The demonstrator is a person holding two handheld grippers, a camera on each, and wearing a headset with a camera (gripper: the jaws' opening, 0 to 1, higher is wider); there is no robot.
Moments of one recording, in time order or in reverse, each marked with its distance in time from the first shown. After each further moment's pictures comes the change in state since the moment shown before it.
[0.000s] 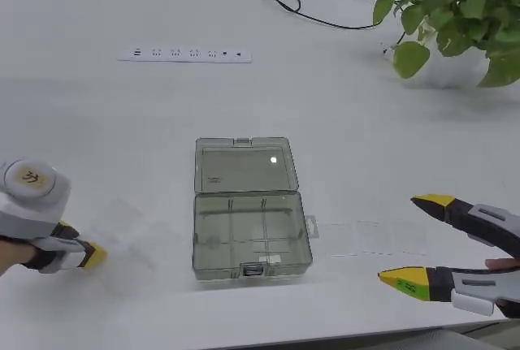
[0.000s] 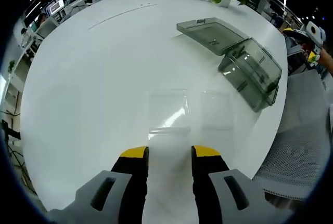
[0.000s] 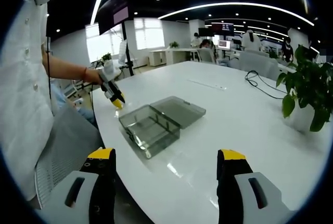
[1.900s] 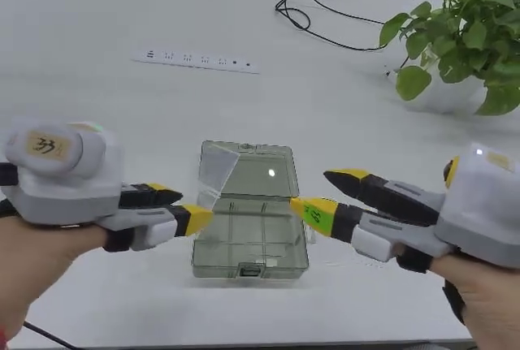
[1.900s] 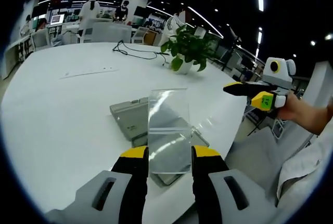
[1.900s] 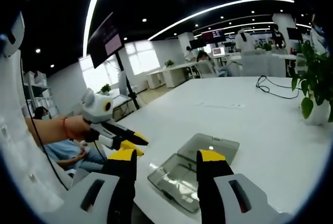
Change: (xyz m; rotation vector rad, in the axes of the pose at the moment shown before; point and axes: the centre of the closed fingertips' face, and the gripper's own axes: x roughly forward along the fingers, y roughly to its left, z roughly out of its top) left arm -0.072 -0.140 0.117 -0.107 -0.501 -0.296; right arm 0.065 0.059 0.109 0.221 -0.170 0.033
